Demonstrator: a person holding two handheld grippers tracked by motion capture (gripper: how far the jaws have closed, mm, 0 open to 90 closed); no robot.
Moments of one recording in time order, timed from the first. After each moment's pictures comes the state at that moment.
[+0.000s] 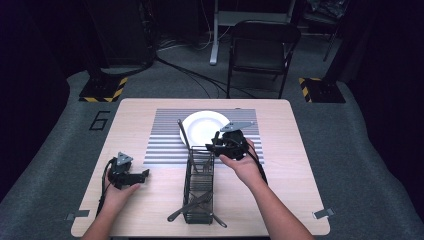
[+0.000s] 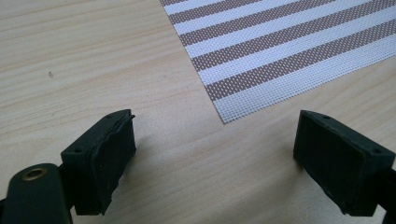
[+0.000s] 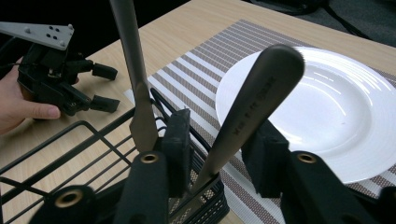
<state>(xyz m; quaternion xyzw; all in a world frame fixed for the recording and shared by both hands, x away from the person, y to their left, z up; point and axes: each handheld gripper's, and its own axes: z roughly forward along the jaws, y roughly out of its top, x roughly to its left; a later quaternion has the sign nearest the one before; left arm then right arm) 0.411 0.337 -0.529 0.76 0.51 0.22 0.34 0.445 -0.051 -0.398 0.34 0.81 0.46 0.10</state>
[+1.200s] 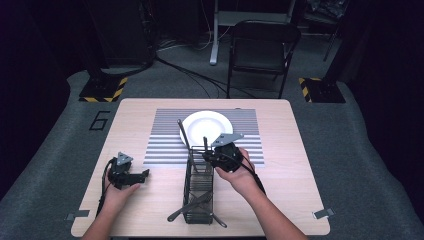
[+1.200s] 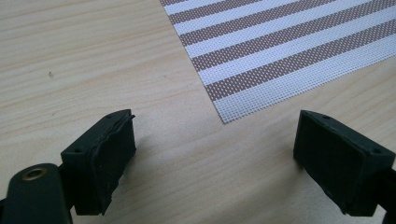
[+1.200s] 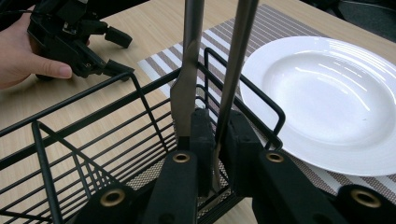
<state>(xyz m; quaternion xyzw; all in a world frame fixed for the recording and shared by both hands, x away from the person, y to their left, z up) 0.411 0.337 -0.529 0.76 0.51 0.22 0.34 0.413 -0.033 -0.407 0.29 0.85 0.43 0.12</state>
